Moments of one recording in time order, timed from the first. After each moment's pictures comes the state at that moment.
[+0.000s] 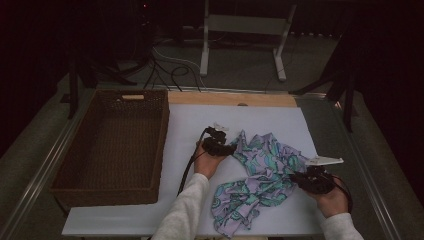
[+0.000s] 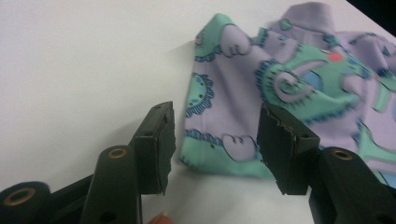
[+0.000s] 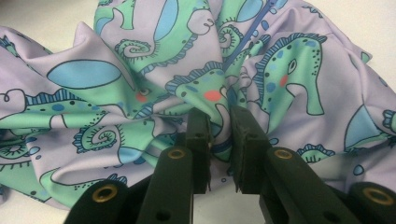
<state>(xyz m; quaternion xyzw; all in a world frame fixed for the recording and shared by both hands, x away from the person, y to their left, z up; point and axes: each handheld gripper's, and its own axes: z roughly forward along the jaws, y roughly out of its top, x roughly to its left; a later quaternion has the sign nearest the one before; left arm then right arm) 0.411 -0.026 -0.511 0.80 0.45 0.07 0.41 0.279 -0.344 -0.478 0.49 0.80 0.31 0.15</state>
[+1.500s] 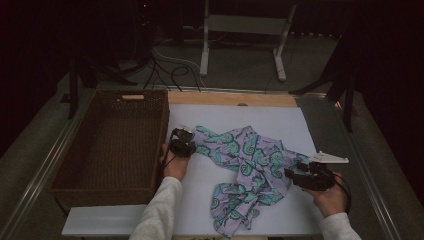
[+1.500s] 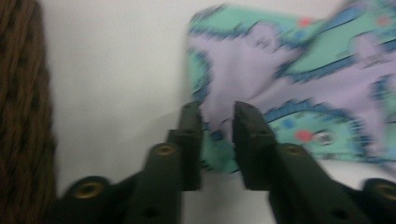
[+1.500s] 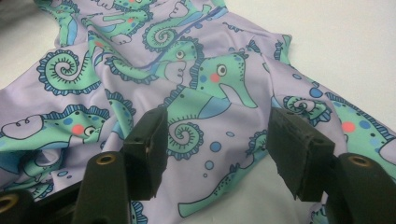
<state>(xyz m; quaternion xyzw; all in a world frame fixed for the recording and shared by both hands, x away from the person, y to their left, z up) 0.394 0.061 -0.501 0.78 0.51 0.21 0.29 0.282 -0.342 -0.470 0.50 0.77 0.37 0.17</state>
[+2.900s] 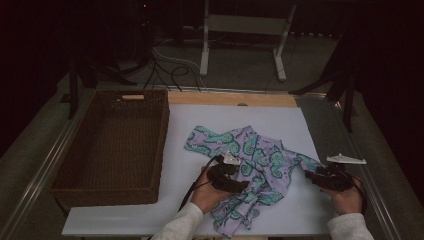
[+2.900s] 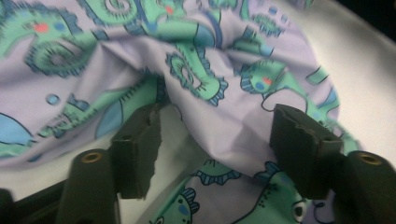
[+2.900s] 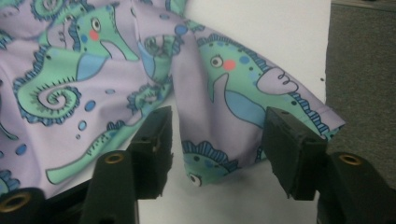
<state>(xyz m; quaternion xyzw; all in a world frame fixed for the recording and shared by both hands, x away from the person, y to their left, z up) 0.304 -0.040 -0.496 0.87 0.33 0.01 0.38 0.289 -0.405 -0.492 0.56 0.75 0.31 0.18</state>
